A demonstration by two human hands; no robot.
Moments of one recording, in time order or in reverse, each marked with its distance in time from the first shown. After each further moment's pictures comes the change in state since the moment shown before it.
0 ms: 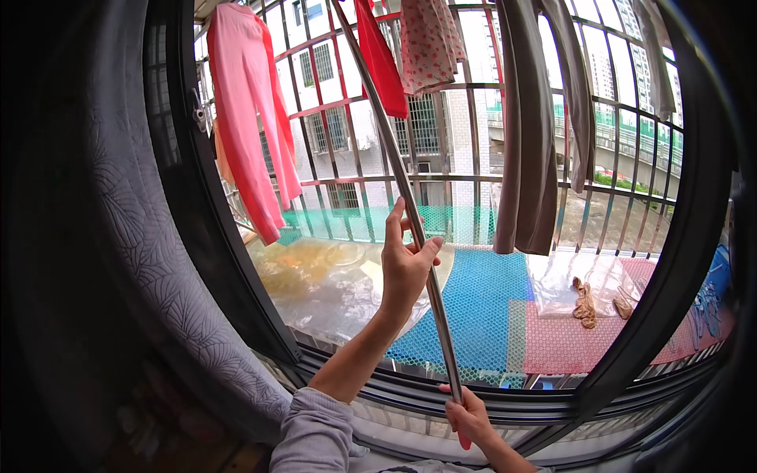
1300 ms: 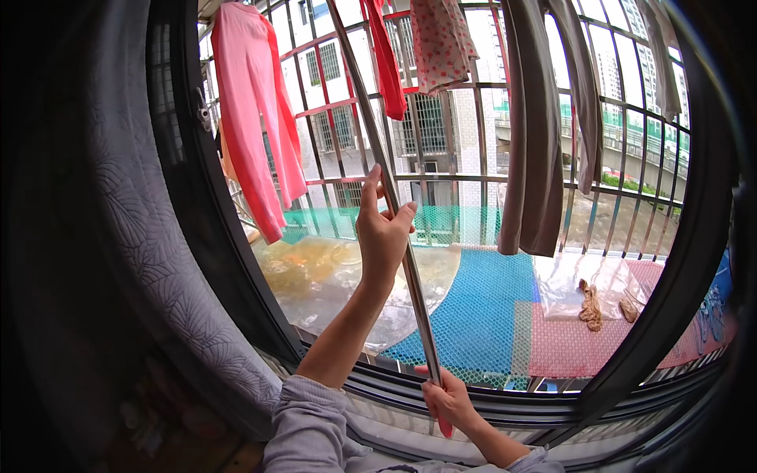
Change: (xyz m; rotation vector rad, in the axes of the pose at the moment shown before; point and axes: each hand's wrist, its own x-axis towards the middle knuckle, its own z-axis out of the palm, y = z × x) left_hand 0.044 0.014 -0.023 0.157 0.135 0.138; right_hand 0.046 -0.030 0.040 -0.039 -0.091 0.035
